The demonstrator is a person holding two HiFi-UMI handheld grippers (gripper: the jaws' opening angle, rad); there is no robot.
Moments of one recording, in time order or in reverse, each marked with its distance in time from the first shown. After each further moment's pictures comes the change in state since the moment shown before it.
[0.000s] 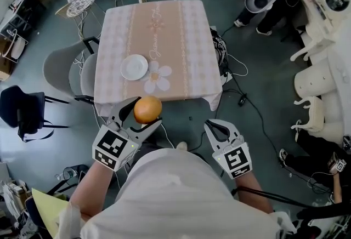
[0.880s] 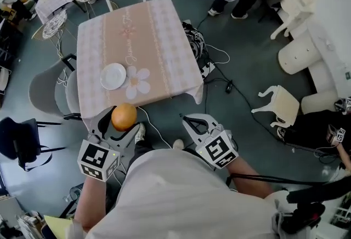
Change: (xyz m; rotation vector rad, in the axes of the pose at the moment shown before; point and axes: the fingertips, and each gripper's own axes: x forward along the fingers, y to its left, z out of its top) left arm -0.005 0.008 -0.006 0.011 0.014 0.011; right arm 0.018 0.013 -0.004 -0.009 0.007 0.029
